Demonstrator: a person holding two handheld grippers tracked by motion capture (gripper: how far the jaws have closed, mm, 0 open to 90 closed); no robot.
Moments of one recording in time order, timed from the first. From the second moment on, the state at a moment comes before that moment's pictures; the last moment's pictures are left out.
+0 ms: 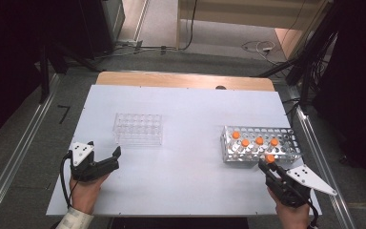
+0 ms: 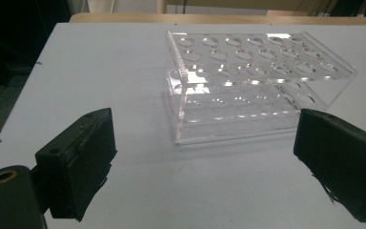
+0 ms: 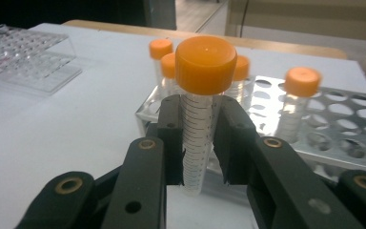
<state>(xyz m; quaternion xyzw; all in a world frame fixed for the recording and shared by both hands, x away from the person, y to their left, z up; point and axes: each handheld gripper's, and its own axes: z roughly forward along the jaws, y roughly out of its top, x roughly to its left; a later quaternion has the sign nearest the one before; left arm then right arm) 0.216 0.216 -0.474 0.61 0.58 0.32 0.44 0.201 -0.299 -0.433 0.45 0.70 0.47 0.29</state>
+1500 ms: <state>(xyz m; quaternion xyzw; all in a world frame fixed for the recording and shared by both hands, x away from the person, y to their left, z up) 0.220 0.118 -0.438 0.69 0.43 0.23 0.53 0.247 -0.135 -0.449 0.32 0.80 0.48 0.20</state>
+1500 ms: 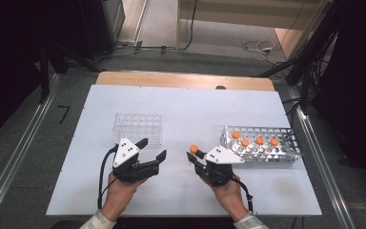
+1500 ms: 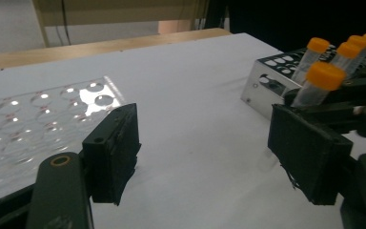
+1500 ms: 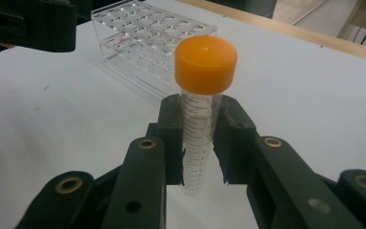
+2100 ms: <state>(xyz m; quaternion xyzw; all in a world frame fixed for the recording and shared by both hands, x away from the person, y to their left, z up) 0.223 0.085 -0.434 0.72 0.38 0.20 0.54 0.246 -0.099 -0.455 0.29 0.82 0.47 0.17</state>
